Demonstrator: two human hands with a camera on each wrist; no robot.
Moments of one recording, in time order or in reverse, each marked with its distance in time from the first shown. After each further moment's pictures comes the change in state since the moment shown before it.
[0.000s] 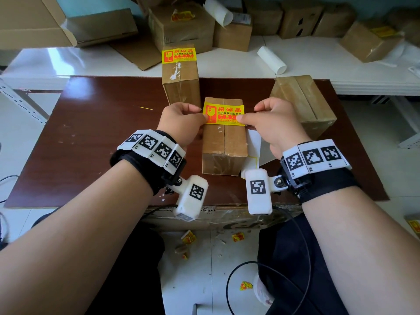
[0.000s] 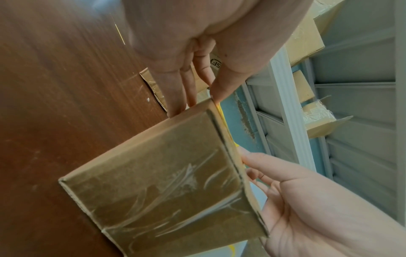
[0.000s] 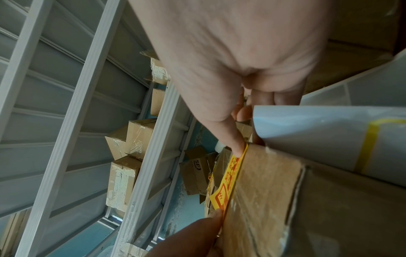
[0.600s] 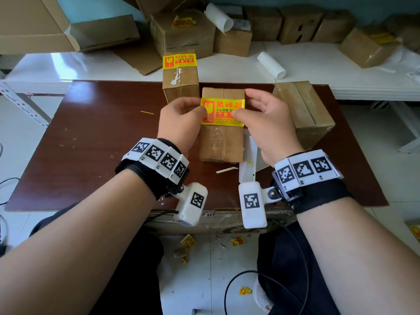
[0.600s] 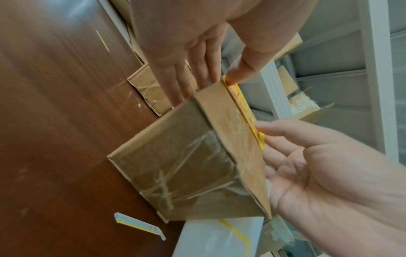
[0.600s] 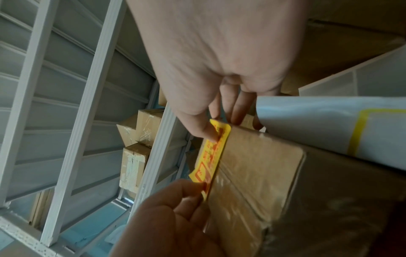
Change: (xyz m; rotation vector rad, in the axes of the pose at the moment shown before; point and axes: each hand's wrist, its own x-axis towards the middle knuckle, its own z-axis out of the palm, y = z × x) left_hand -0.003 0.003 0.008 -0.070 0.073 0.167; right_hand -0.022 -0.015 0.008 0.201 -0.037 -0.188
